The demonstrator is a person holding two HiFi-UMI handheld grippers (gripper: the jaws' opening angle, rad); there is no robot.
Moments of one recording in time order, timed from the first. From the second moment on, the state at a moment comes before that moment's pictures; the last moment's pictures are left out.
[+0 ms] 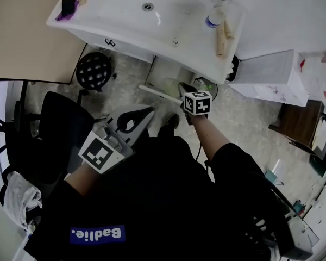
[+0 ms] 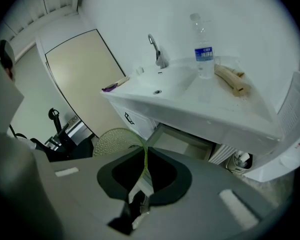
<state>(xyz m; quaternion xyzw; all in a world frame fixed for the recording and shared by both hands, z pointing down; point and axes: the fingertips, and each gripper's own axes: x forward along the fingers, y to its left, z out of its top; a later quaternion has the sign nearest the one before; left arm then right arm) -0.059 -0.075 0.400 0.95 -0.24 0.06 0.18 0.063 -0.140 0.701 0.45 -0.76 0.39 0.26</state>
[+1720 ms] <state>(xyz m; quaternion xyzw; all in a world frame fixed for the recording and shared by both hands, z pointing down) -0.095 -0.074 0.429 0.93 -0.29 0.10 0.18 0.076 -0.164 0.885 0.44 -0.67 0.40 0.44</state>
